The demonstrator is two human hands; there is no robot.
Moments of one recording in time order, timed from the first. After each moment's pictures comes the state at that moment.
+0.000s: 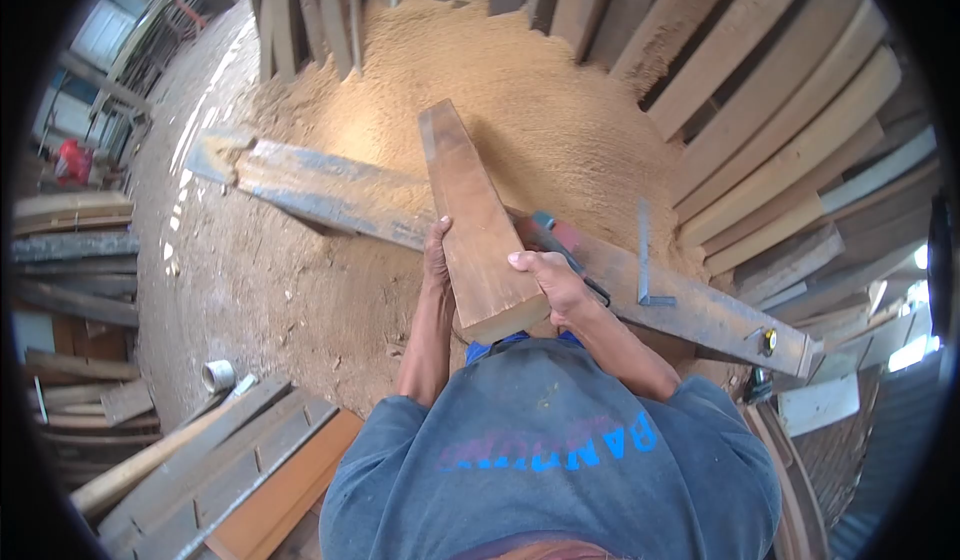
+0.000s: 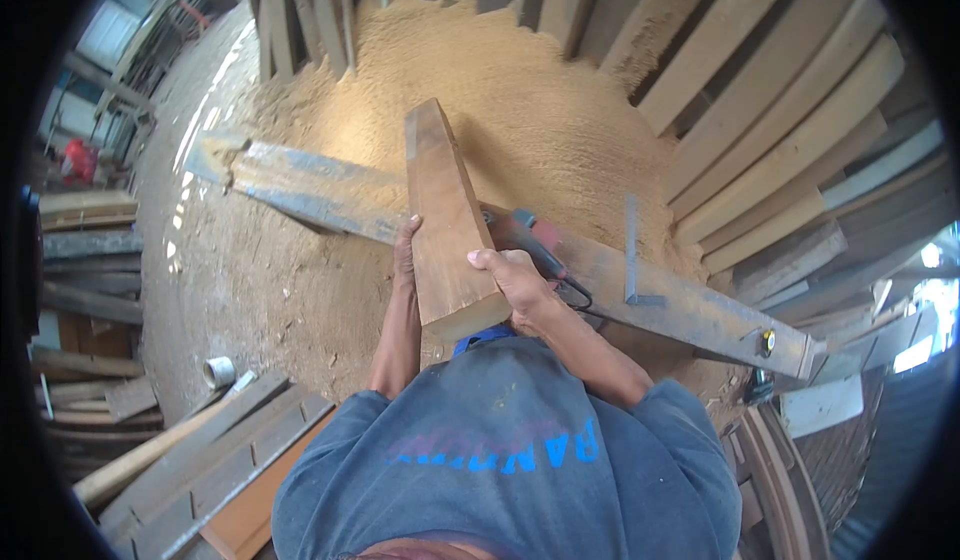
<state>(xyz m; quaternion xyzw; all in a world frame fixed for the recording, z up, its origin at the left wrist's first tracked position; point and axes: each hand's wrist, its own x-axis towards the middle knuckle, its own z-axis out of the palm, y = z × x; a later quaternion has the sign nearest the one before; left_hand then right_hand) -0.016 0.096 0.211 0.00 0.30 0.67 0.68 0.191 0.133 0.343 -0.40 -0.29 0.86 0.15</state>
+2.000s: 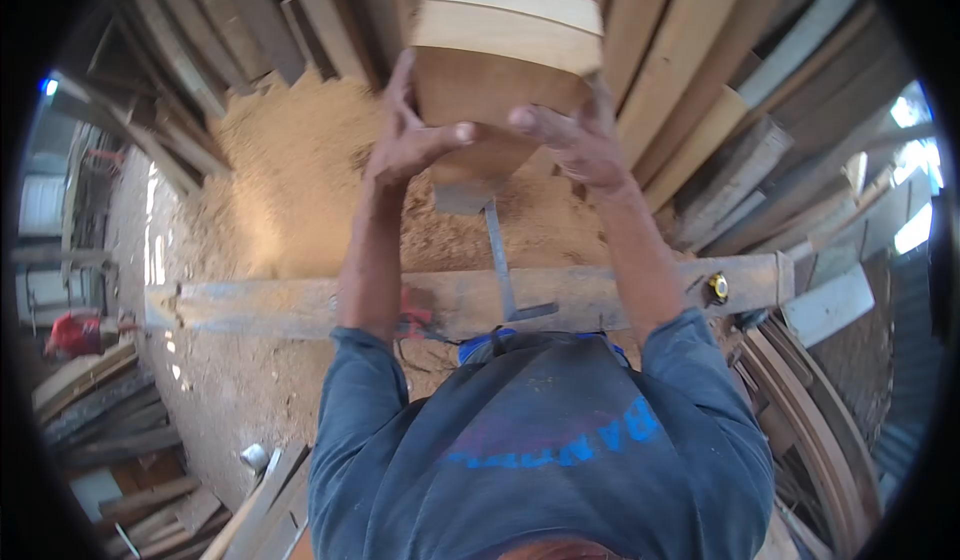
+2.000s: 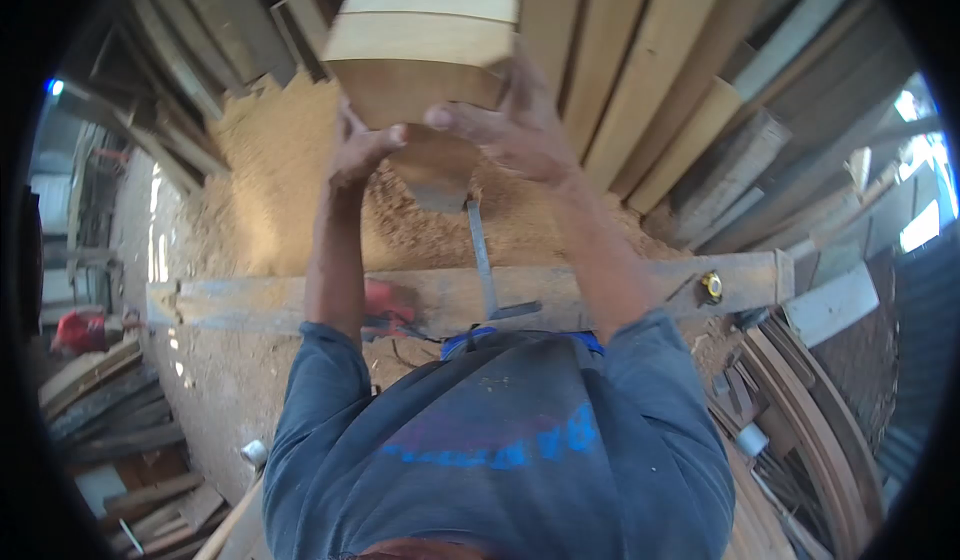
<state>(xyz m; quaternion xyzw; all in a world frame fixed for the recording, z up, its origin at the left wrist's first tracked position) 0.320 0.448 0.444 0.58 0.35 0.54 0.50 0.536 0.432 0.477 -0.32 -0.56 0.53 0.54</state>
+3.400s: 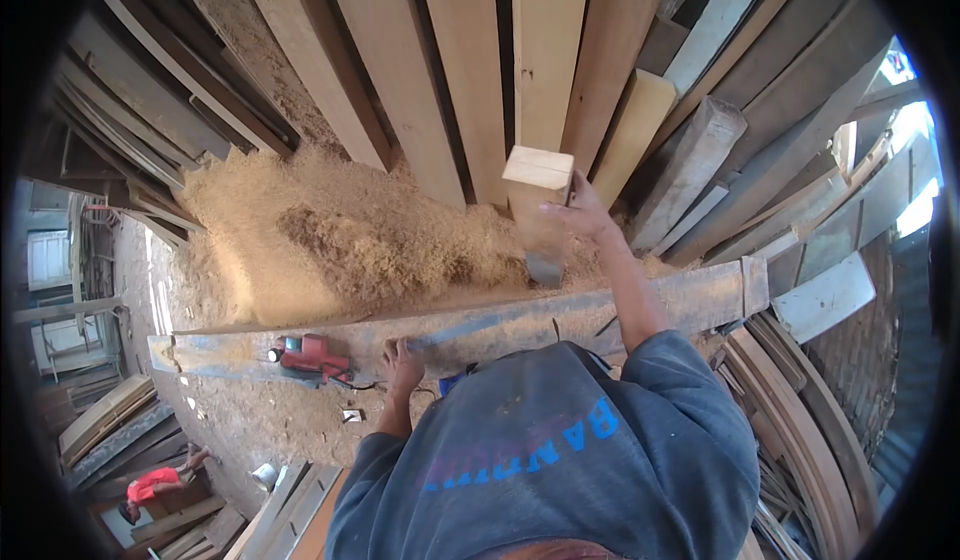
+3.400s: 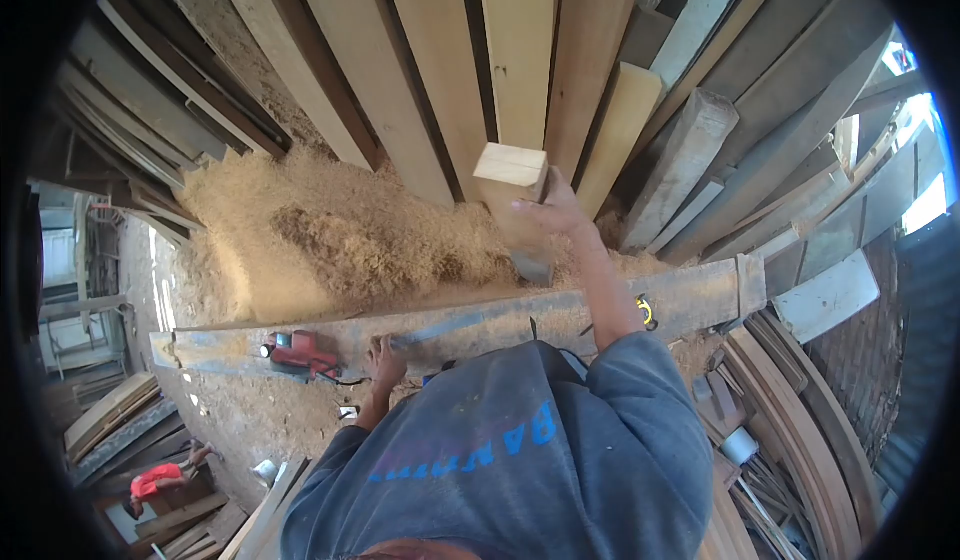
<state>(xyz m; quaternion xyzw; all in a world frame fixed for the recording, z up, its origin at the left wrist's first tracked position) 0.454 0.182 0.099 0.53 0.79 -0.11 0.27 0.918 0.497 0.170 -0.54 -0.52 0.54 0.38</state>
